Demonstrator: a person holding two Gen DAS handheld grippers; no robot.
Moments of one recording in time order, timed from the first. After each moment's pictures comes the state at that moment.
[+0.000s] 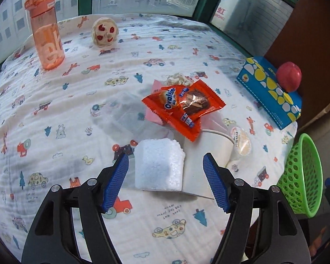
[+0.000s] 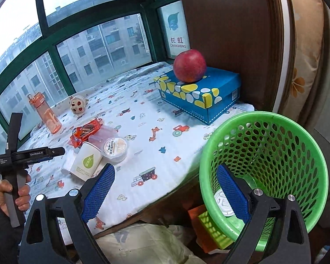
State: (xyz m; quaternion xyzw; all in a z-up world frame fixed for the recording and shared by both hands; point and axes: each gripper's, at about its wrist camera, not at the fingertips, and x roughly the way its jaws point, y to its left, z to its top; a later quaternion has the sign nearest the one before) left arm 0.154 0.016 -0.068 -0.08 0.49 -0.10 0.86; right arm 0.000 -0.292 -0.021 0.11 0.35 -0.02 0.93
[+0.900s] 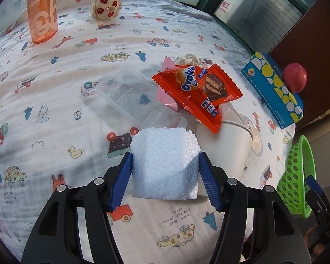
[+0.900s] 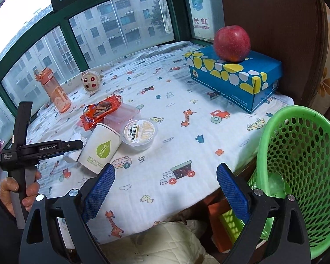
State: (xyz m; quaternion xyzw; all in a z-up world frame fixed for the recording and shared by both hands) left arm 0.167 0.032 -0.104 -0.13 0.52 -0.13 0.84; right arm 0.051 -0.238 -0.055 0.09 0.41 0.04 0.91
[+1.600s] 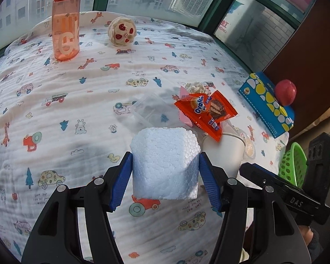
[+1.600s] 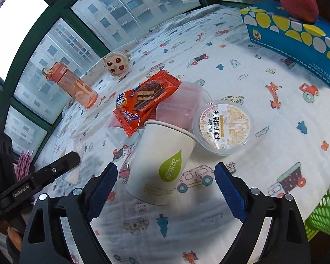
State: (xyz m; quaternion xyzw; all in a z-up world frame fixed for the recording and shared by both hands) left arm 0.144 0.079 -0.066 -0.13 0.47 -0.12 0.86; right arm 0.136 -0.154 -0.098 0.20 0.47 0.13 0.85
